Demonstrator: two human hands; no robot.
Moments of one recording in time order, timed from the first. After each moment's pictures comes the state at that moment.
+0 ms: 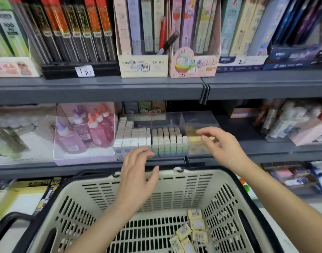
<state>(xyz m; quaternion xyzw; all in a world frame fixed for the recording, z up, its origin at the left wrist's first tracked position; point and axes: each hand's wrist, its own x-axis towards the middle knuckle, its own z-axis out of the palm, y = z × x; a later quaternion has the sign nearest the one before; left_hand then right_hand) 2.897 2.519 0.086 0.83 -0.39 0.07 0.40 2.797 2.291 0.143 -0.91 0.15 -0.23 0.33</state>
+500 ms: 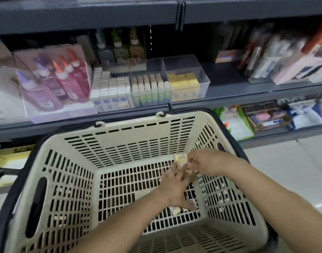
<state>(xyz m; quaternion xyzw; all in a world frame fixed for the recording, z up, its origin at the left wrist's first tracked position) 2.764 2.487 -0.073 0.75 -0.60 -0.29 -0.02 2.706 2.362 0.069 -0.92 0.18 0.30 0.18</state>
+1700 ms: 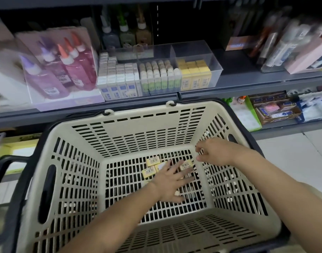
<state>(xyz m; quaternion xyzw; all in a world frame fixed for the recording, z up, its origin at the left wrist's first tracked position) 2.794 2.524 -0.104 0.66 -0.73 -0.14 -0.12 2.709 2.357 0.054 -0.93 0.19 0.28 0.17</state>
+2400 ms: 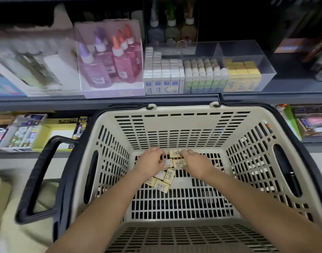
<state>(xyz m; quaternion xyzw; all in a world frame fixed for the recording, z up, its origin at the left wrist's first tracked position) 2.892 2.607 -0.077 0.88 -0.41 -0.19 0.16 2.784 2.447 -0.063 -0.96 0.13 0.21 0.13</state>
